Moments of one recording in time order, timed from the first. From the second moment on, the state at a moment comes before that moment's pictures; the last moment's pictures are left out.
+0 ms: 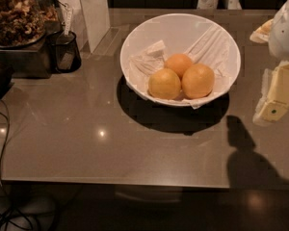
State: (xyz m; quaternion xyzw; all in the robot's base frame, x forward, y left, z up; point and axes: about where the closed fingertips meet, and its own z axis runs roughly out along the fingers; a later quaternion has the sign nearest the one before) arm 0.438 -0.217 0.976 -0.60 0.78 -0.03 0.16
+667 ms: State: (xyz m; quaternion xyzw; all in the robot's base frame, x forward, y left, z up) arm 0.447 -0.212 0.979 -0.61 0.78 -0.03 0.17
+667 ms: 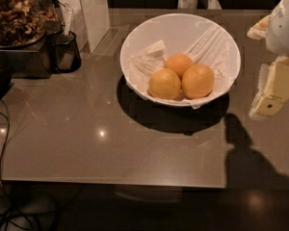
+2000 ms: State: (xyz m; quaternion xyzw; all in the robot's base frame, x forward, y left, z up) arm 0.510 -0.163 0.956 -0.63 0.75 0.05 0.19
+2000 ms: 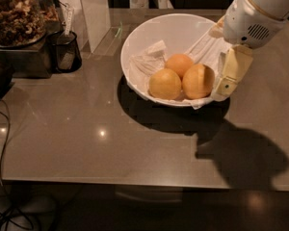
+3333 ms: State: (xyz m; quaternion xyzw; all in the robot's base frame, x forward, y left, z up) arm 0.547 -0.155 0.938 -0.62 0.76 0.08 0.19
